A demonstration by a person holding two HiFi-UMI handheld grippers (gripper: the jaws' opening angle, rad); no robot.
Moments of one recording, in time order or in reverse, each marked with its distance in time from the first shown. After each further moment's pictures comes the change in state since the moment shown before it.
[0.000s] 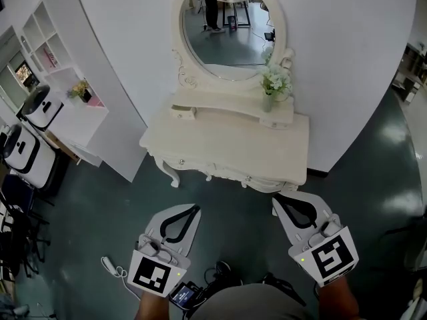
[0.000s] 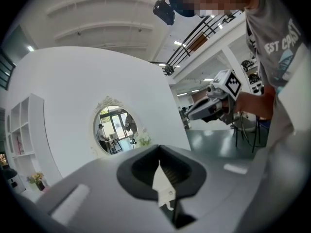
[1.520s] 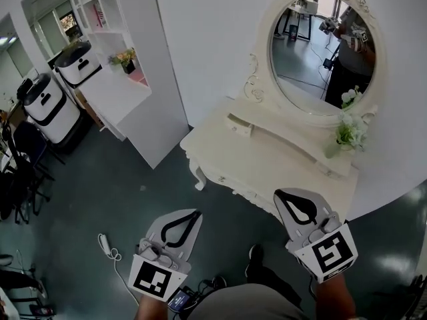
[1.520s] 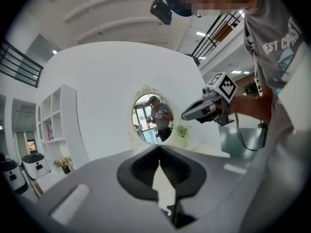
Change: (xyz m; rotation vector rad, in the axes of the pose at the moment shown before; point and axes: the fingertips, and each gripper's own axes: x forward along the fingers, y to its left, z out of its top) left arm -0.007 0.211 -0.086 -0.024 0.054 0.261; right arm 0.273 0.017 0.070 -0.092 -0.048 0.269
